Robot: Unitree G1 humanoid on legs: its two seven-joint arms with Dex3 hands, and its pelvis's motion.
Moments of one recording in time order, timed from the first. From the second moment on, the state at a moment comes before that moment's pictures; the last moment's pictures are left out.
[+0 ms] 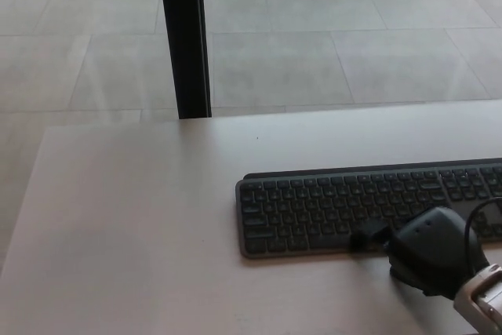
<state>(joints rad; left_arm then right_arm) -0.22 0.64 0.67 1.27 -0.34 -0.10 0.13 -0.51 -0.65 0.76 0.59 -0.99 -0.14 -0.41</state>
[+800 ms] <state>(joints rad) -0.22 0.64 0.67 1.27 -0.34 -0.10 0.13 -0.47 -0.67 0.72 0.57 -0.96 -0.20 -0.41</state>
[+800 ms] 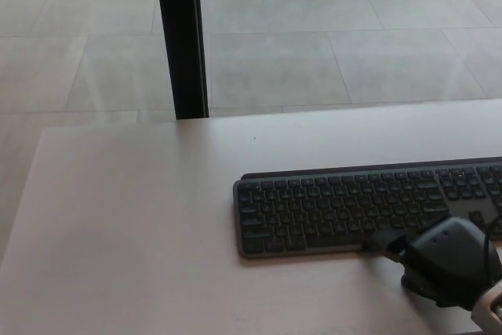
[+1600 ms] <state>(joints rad) -0.21 0.64 0.66 1.27 -0.34 -0.10 0.13 -0.42 -0.64 0.39 0.33 -0.74 -0.20 -0.23</state>
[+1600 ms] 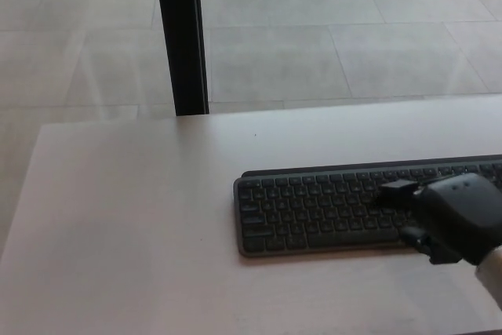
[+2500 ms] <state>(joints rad) -0.20 0.64 0.66 1.27 -0.34 -0.10 0.13 -0.26 -0.77 -0.34 0.35 -0.47 -0.18 -0.12</state>
